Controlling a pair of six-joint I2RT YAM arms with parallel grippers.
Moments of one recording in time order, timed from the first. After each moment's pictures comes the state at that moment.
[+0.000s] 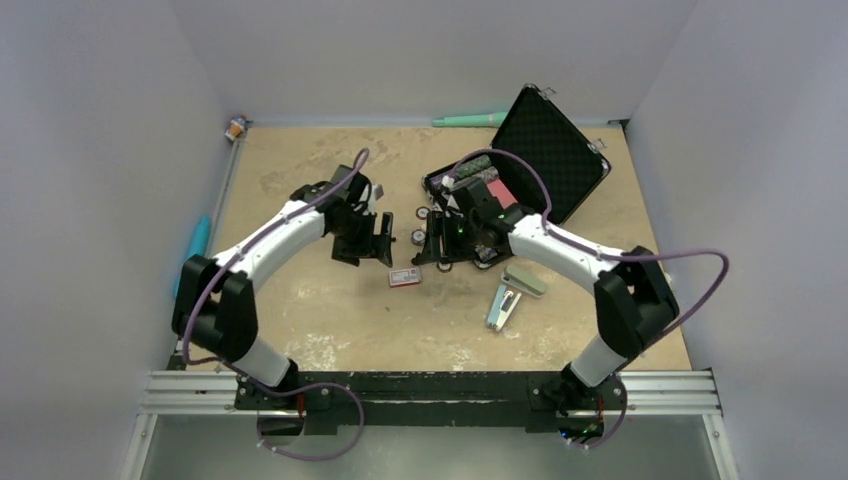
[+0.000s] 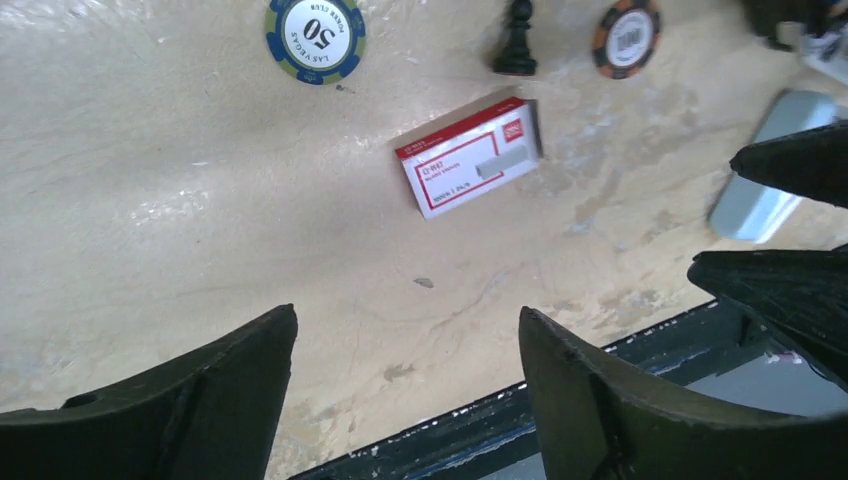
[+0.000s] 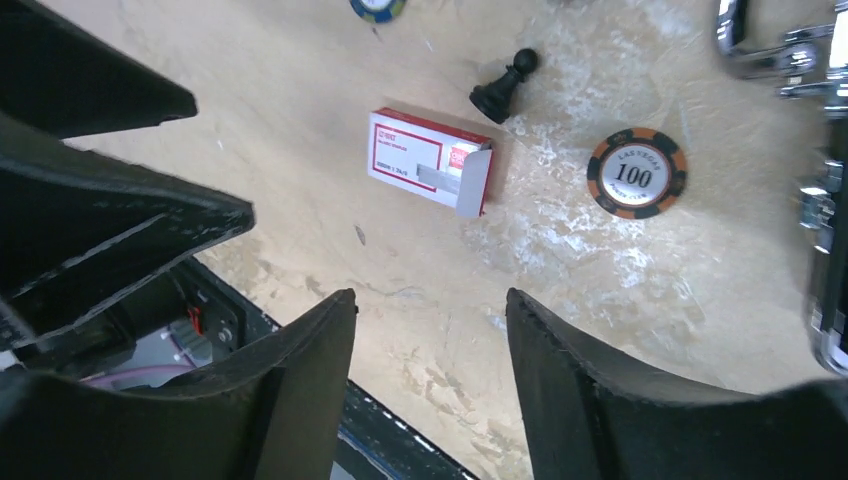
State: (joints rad) left arm -0.43 1.61 1.18 -0.82 0.24 -0.35; right arm 0.66 1.65 1.14 -0.43 -0.30 0.59
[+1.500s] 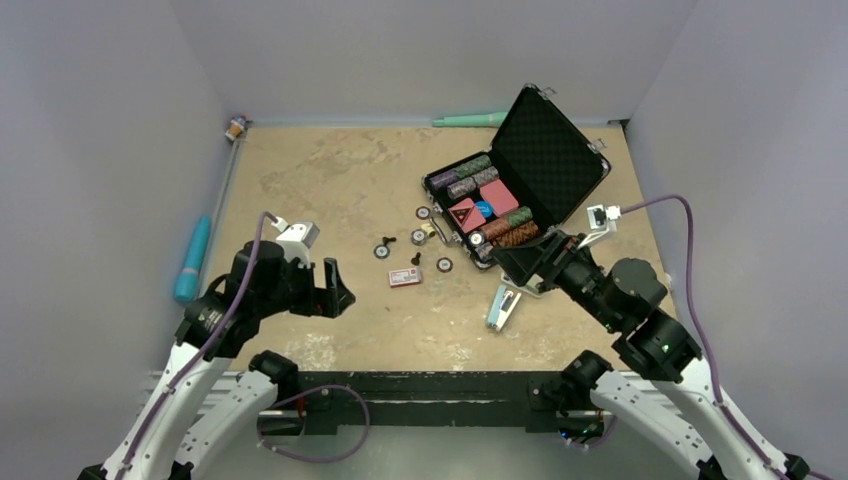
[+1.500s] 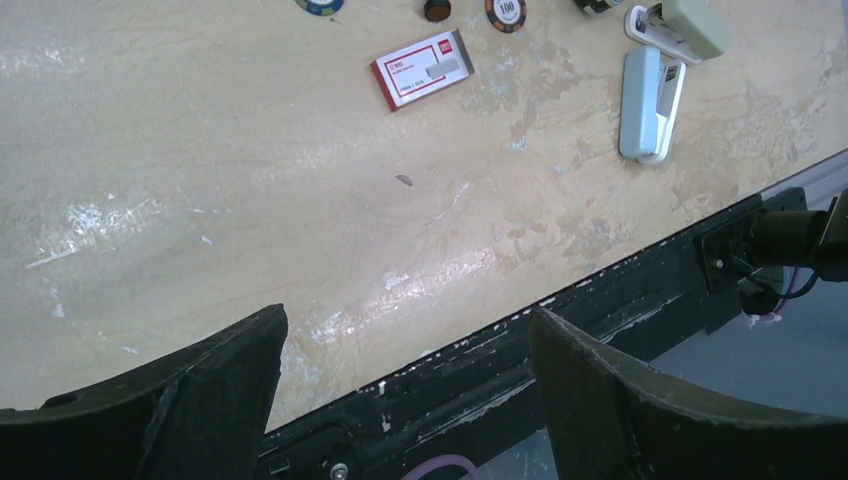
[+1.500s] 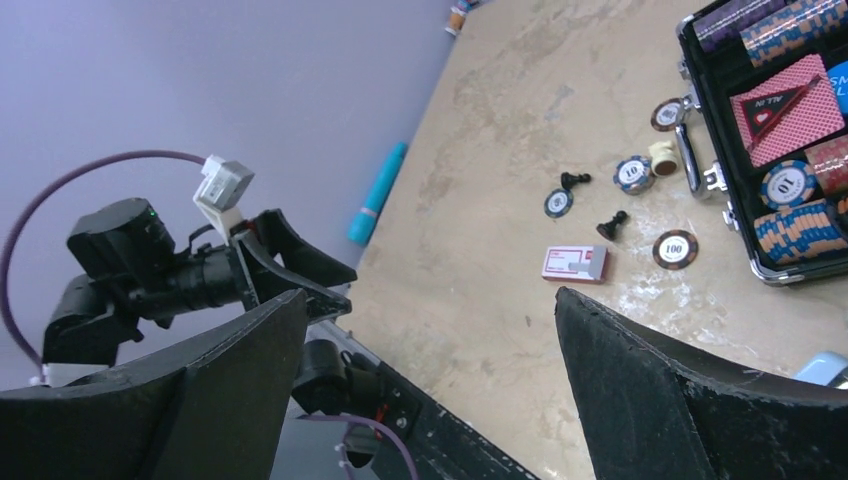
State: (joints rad) left arm -0.43 0.62 0.85 -0.97 0.19 -0.39; right arm 0.69 0.51 0.82 -0.40 0.01 0.81
